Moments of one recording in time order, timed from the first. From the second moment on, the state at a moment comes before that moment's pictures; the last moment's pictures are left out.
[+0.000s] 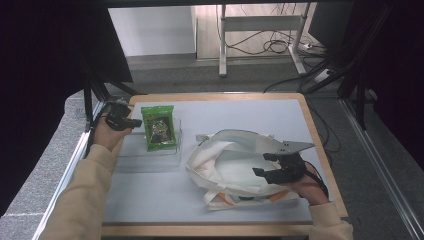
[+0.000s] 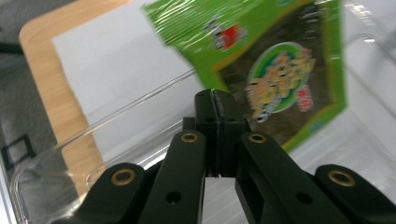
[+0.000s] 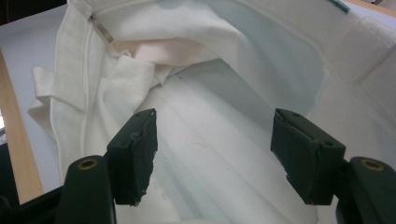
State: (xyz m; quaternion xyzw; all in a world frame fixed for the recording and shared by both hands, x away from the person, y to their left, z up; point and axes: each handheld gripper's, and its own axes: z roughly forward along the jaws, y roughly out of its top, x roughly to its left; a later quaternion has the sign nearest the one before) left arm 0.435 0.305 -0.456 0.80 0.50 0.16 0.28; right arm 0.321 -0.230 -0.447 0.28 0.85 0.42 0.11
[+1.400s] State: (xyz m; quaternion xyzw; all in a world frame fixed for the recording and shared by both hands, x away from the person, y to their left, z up) left arm 0.445 0.293 -0.459 0.79 0.53 0.17 0.27; right arm 0.321 -0.233 -0.448 0.29 0.85 0.42 0.11
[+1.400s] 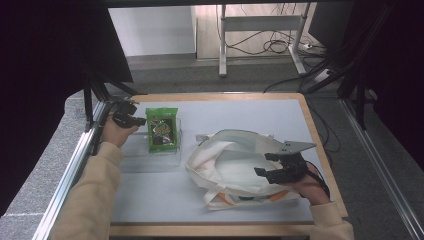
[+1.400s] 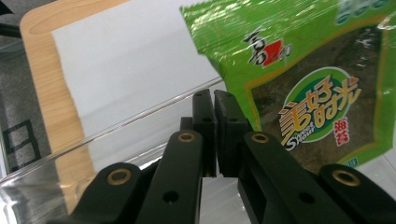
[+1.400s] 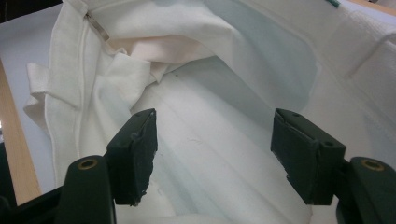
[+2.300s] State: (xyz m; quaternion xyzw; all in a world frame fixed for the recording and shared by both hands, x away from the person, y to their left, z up) left arm 0.386 0.274 -0.434 0.81 0.44 0.17 0.34; right arm 0.316 -0.235 -0.446 0.29 0.85 0.43 0.12
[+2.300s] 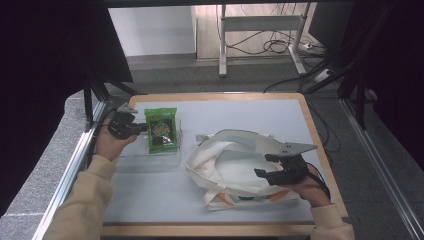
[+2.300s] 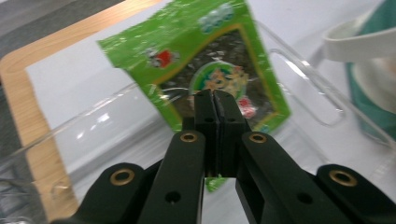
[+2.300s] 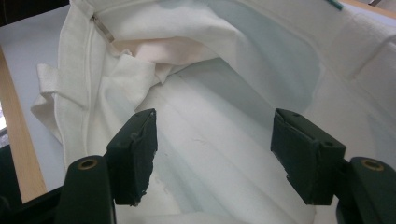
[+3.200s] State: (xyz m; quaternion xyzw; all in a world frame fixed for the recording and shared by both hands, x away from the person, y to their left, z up) left arm 0.304 0.203 -0.450 0.84 0.34 0.11 0.41; right arm 0.312 -0.235 -0.441 0.29 0.85 0.43 0.12
